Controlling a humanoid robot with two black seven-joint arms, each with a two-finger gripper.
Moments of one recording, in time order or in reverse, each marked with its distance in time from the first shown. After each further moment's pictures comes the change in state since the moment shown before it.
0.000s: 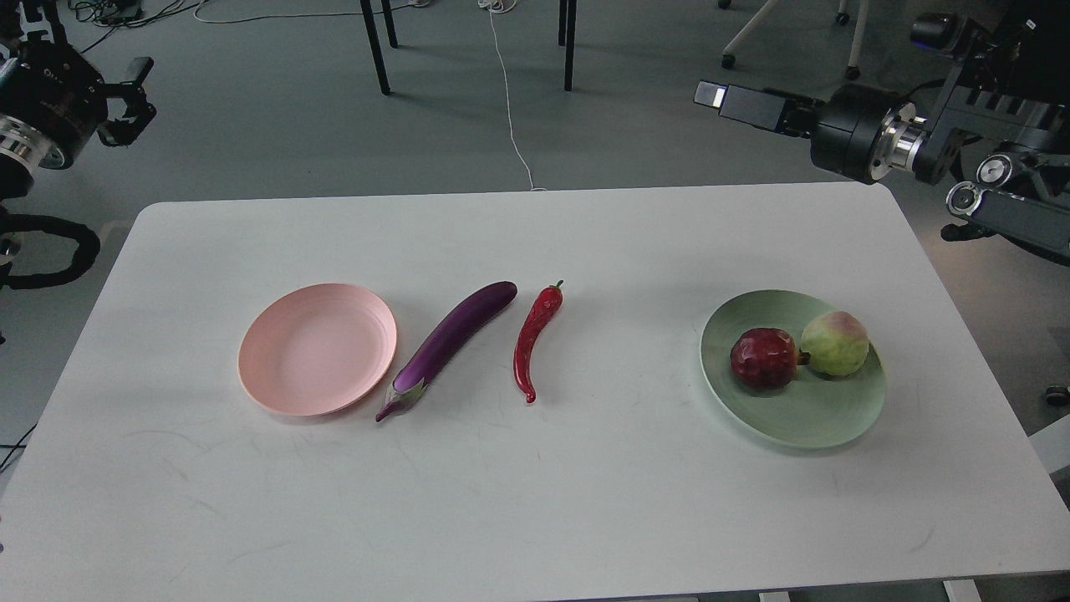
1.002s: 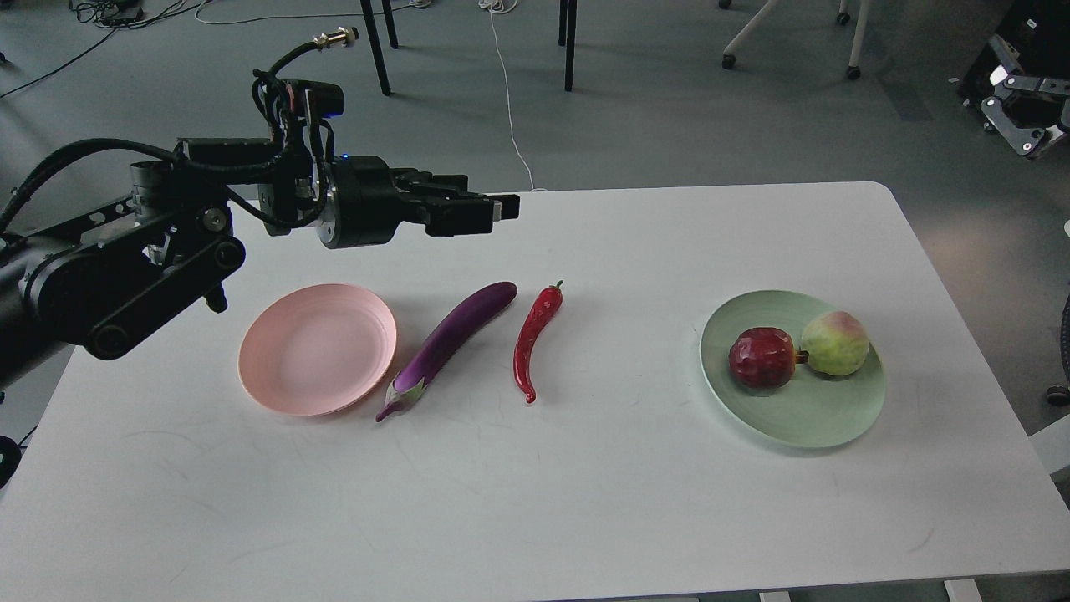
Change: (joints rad) left arm -0.022 -0.100 0.138 -0.646 1.552 0.000 -0.021; right arm -0.561 -0.410 0.504 0.234 1.211 0.512 0.000
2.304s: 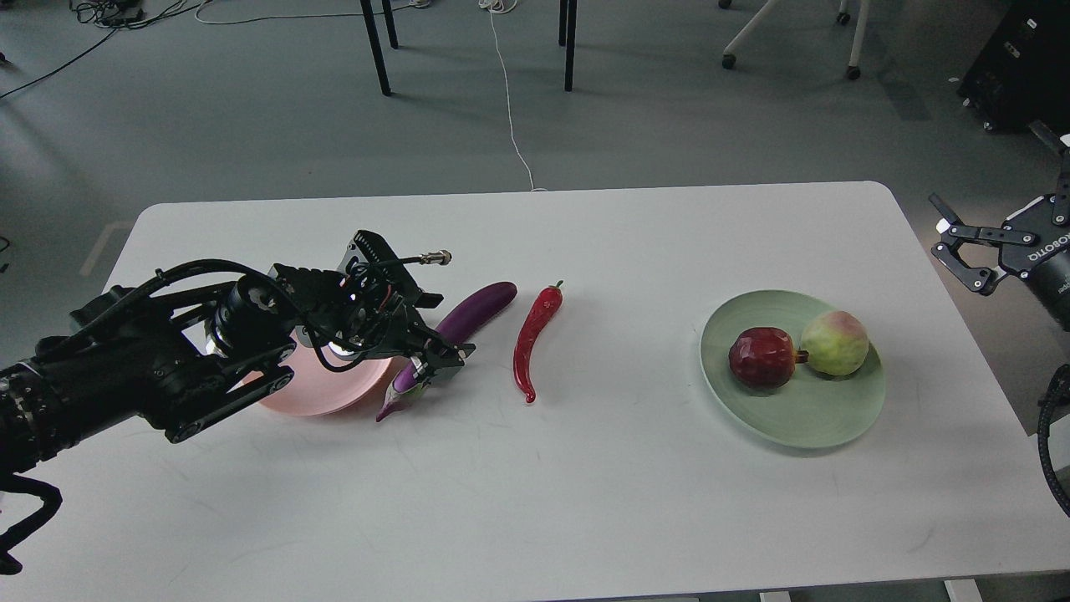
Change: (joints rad) left arm 0.043 -0.120 0.350 0.236 0.401 0.242 0.015; right arm -0.196 -0.004 0.002 0.065 -0.016 0.000 0.000
